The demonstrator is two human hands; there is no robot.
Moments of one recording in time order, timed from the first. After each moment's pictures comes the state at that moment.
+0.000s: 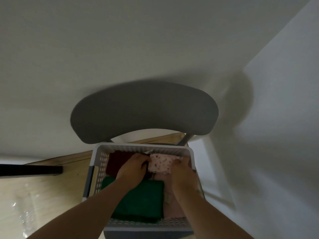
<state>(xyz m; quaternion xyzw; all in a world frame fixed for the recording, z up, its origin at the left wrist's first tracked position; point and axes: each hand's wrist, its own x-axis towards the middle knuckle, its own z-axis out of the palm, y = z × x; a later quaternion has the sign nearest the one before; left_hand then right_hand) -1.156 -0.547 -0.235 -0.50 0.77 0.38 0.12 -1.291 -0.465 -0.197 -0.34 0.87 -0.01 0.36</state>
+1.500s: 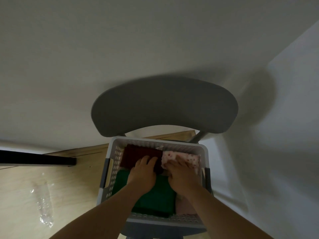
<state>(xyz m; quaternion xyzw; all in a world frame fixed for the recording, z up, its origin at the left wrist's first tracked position) -1.140 -0.527 -0.234 -0.50 0.77 0.33 0.23 -1.279 -0.466 -0.229 -0.60 0.70 0.05 0.37</state>
